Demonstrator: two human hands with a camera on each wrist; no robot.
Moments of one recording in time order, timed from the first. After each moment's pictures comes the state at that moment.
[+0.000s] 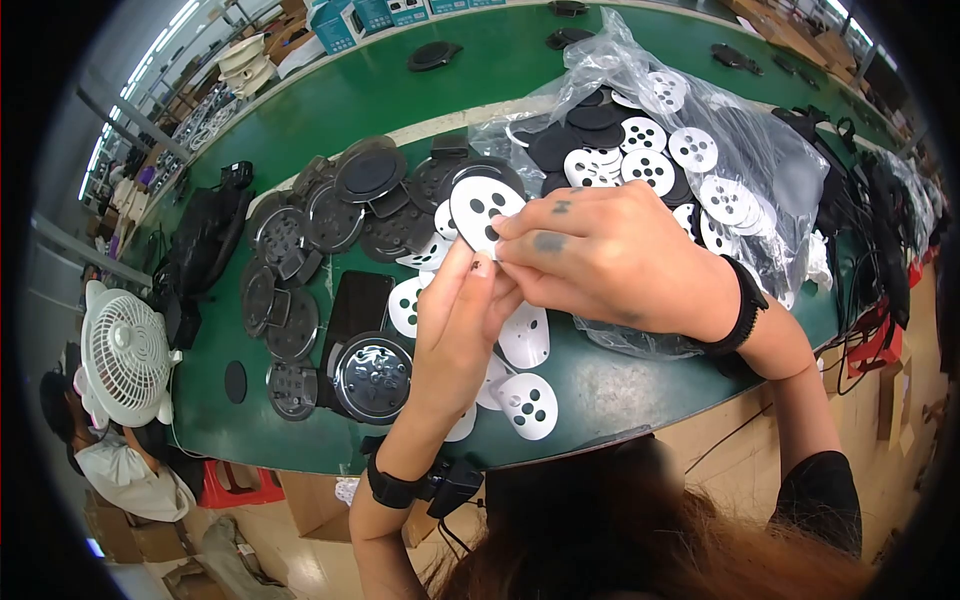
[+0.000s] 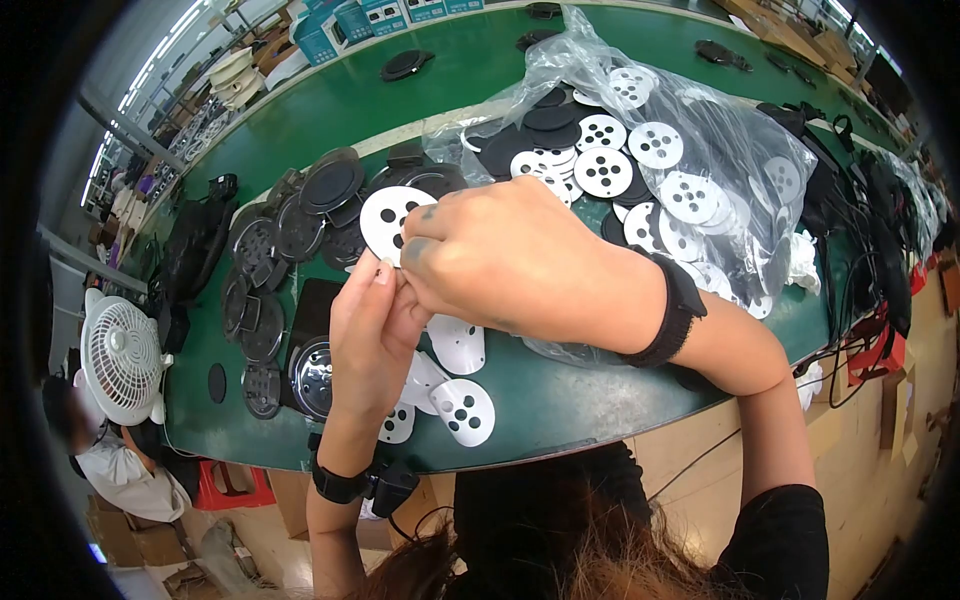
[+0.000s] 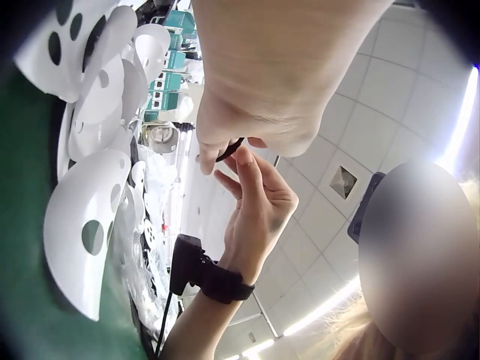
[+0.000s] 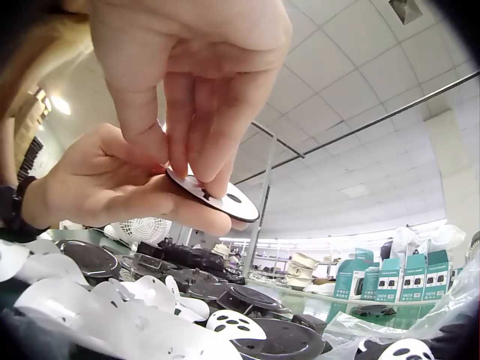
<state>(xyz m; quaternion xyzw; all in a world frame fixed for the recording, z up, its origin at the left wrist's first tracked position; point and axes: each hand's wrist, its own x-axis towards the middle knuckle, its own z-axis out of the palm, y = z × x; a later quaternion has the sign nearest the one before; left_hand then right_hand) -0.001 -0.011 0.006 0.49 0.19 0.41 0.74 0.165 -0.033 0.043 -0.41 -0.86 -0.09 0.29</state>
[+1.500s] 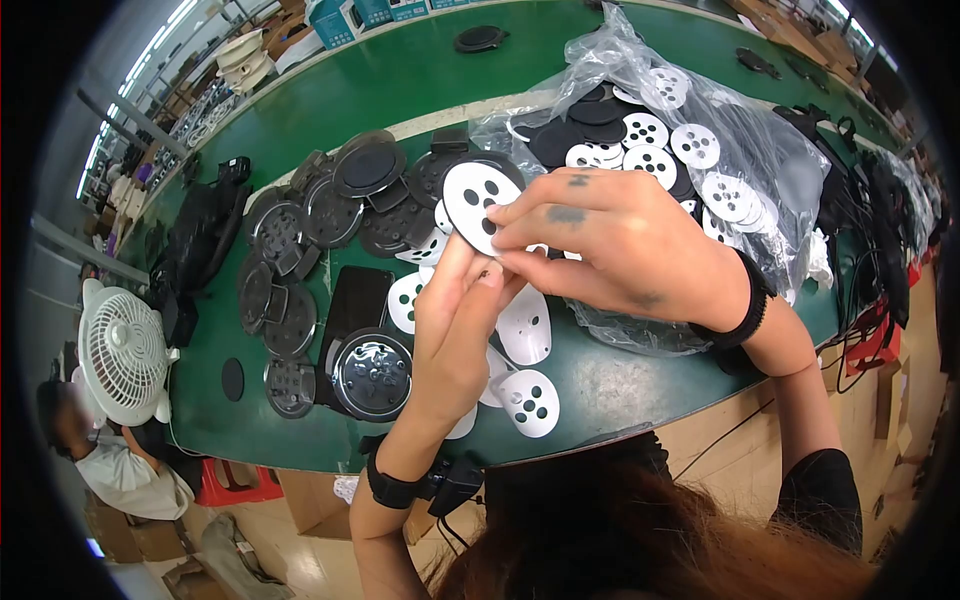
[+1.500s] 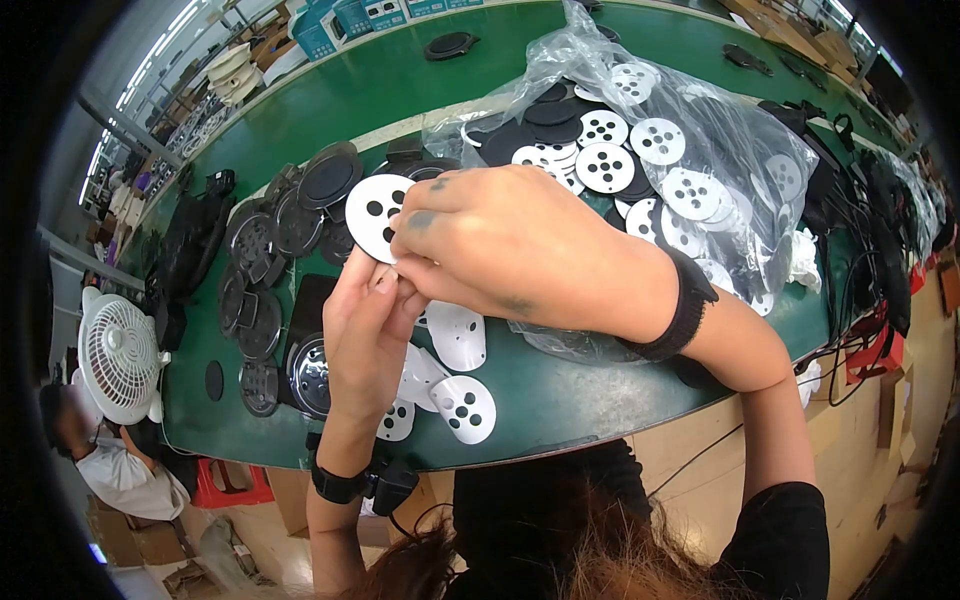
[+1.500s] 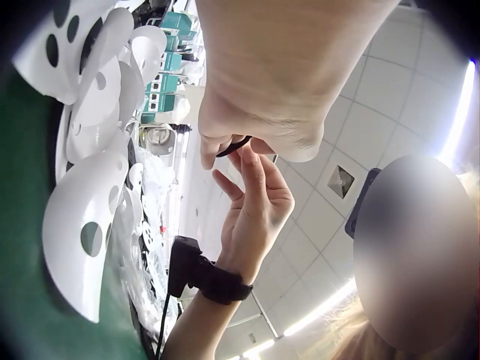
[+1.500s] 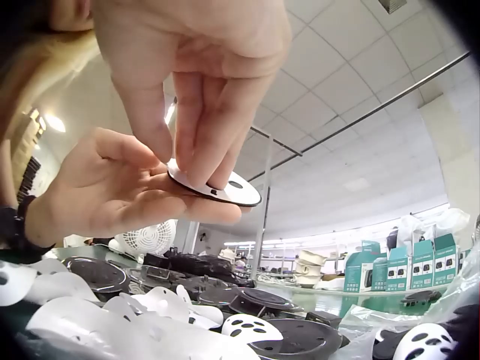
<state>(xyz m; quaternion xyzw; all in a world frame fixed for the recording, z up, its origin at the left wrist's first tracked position) -0.007 -0.011 0.008 0.57 0.17 0.41 0.69 0.165 -0.024 0.039 -0.36 -0.85 -0.05 0.39</state>
